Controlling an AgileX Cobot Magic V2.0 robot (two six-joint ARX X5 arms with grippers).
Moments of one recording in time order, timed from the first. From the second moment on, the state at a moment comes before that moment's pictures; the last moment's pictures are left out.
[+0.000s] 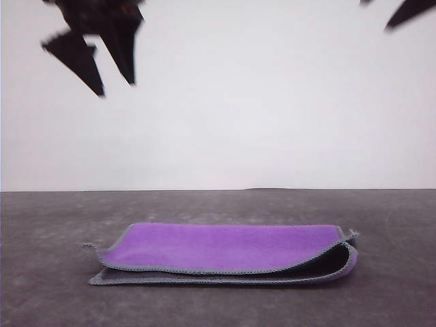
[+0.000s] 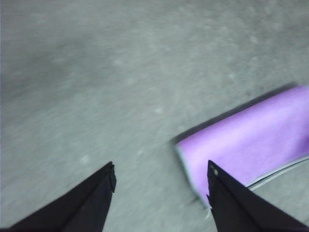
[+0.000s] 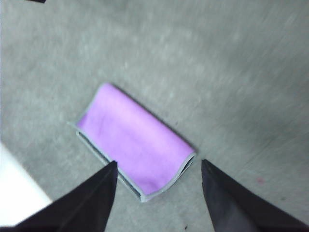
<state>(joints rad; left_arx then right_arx) -0.32 1.82 1.98 -1.35 0.19 0.11 0.12 1.21 1.41 -1.14 -0.56 -0.18</state>
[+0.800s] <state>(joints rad) -0.26 1.24 1.05 -1.06 0.15 0.03 0.12 0.86 1.11 -1.15 -0.42 -0.09</state>
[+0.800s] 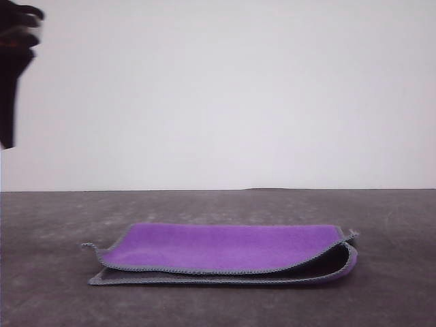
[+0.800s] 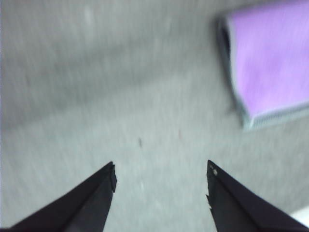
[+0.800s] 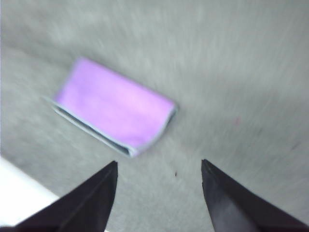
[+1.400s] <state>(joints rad) -0.26 1.14 1.02 -0.93 0.15 0.01 0.15 1.28 0.67 -0.49 -0.65 0.21</state>
